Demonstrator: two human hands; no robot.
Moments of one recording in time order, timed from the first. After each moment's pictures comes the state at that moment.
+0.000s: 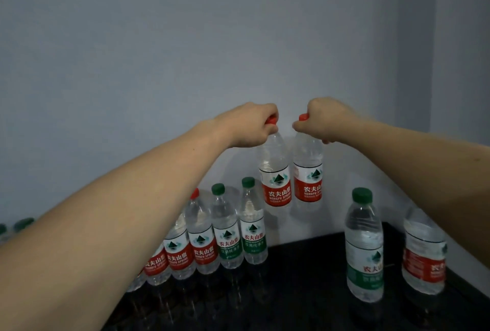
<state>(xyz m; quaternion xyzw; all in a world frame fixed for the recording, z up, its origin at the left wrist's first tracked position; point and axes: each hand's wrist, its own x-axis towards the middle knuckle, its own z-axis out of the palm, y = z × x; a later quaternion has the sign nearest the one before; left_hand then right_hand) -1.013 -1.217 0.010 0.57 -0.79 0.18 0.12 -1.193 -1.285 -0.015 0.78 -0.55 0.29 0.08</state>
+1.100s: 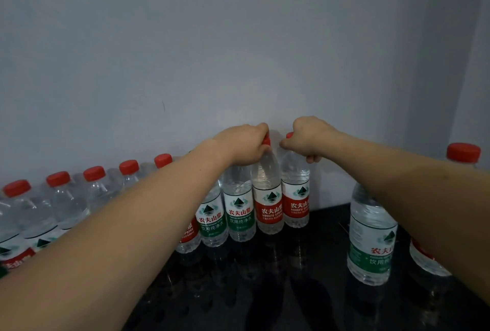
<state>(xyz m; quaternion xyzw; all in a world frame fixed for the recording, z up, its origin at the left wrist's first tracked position) -0.986 -1.310 -0.131 0.60 -0.79 0.14 0.04 -1.149 -1.355 -0.137 0.79 -0.59 0.17 -0.07</state>
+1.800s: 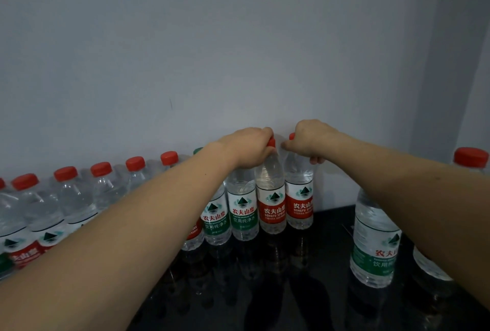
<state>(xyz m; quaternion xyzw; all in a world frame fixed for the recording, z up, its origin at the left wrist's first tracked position) -0.982 -1.312 -0.141 0.60 -0.79 0.11 0.05 -1.139 -1.356 -0.141 0.78 -0.60 0.14 -0.06</state>
